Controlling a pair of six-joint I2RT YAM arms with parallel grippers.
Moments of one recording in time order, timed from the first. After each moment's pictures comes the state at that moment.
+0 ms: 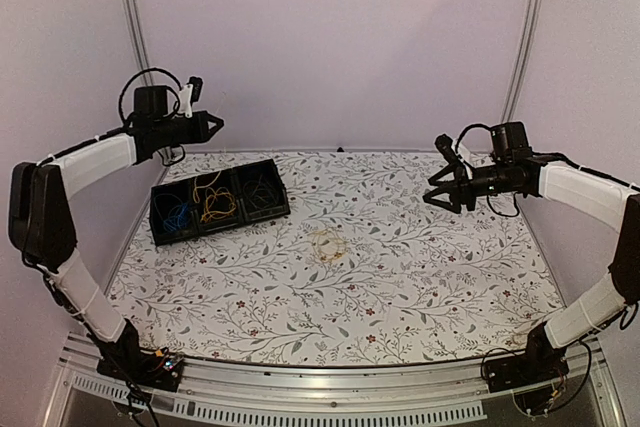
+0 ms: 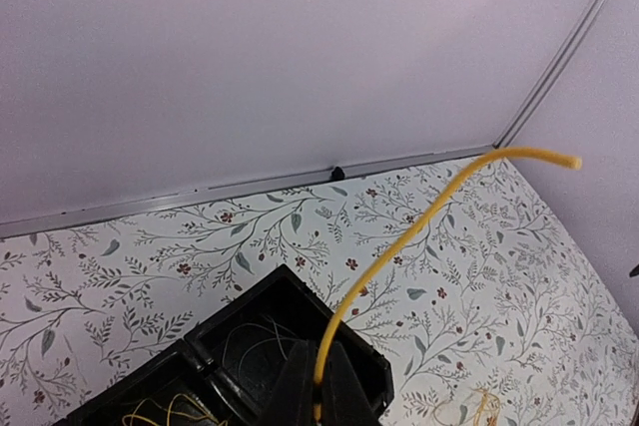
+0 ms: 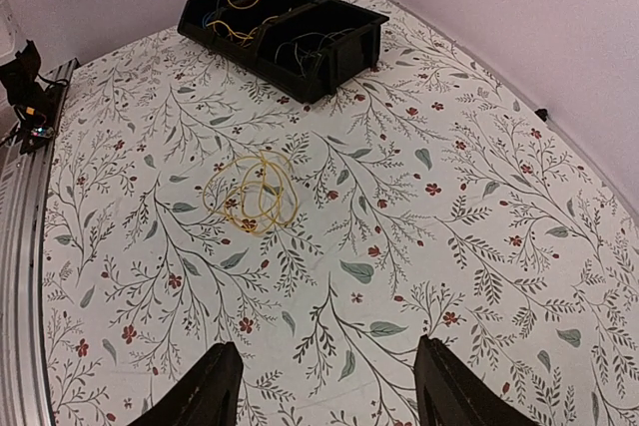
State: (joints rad) left arm -0.14 1.65 1.32 -0.03 0.43 -0.17; right arm 0.22 1.45 1.04 -0.34 -0.80 -0.55
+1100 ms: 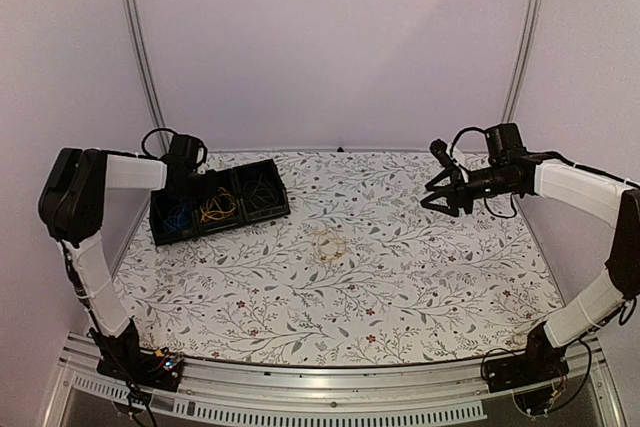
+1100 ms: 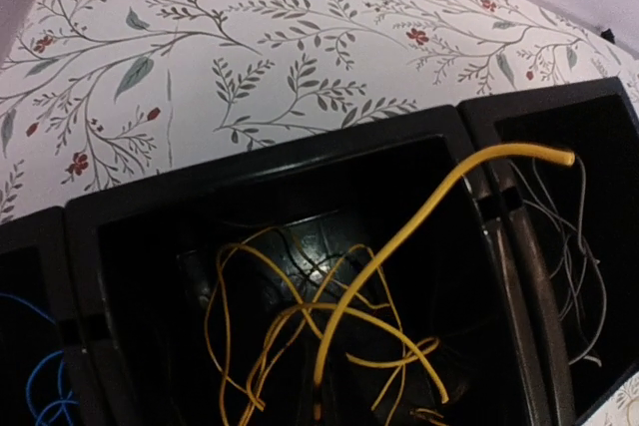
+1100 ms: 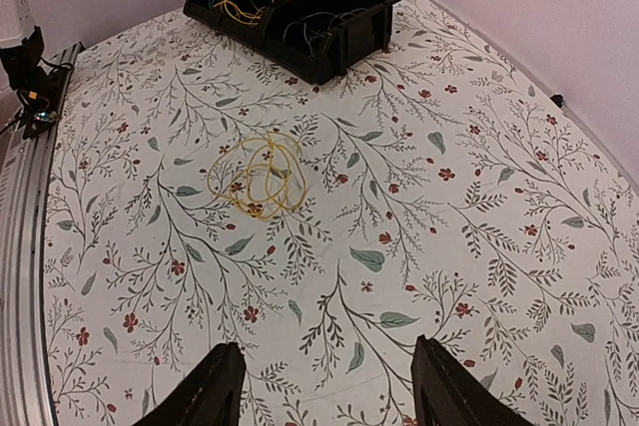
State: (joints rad) left arm -0.17 1.89 1.17 -0.10 -0.06 -0.27; right arm 0.24 1.48 1.06 -0.39 -0.79 -0.59
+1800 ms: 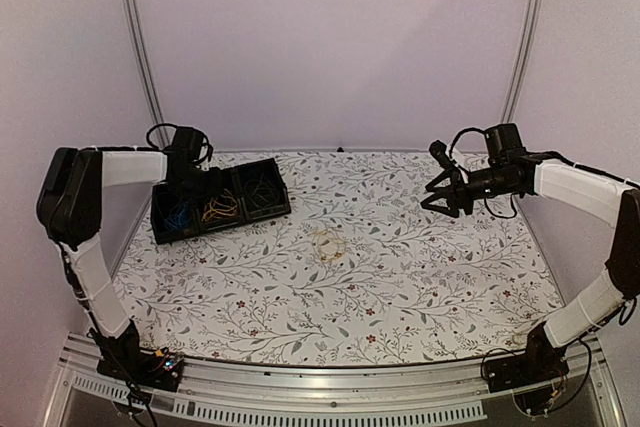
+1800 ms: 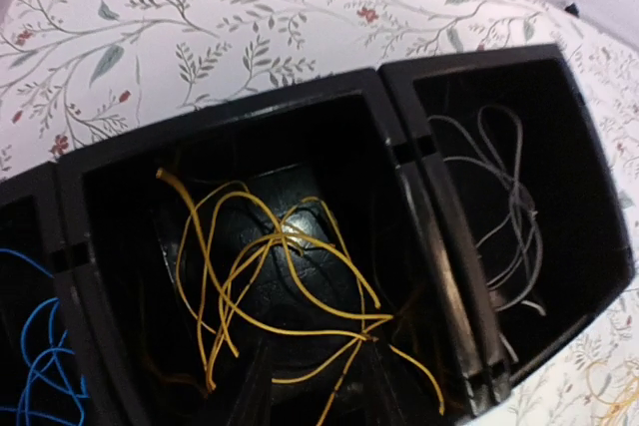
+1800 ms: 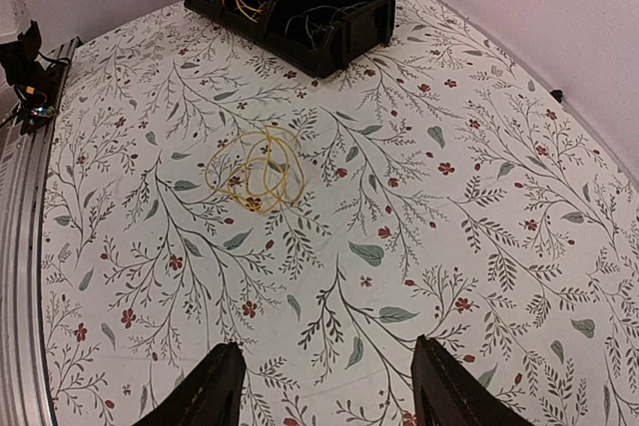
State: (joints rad) left arm -0.20 1.88 1.25 -0.28 -0.01 -0.28; right arm 0.24 1.48 1.06 -0.40 -0.78 -0.60
